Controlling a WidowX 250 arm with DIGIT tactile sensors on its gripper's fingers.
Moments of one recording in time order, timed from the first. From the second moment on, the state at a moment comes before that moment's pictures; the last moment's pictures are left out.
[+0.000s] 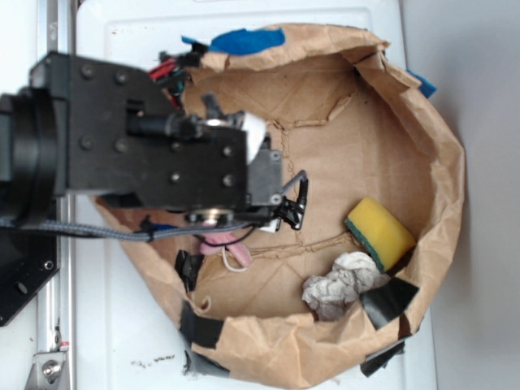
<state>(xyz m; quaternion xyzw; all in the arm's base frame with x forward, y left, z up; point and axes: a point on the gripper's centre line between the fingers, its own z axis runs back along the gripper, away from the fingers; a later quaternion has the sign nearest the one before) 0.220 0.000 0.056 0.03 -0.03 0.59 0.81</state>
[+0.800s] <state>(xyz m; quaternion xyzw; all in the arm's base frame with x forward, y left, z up) 0.236 0.000 0.025 0.03 -0.03 0.59 0.81</state>
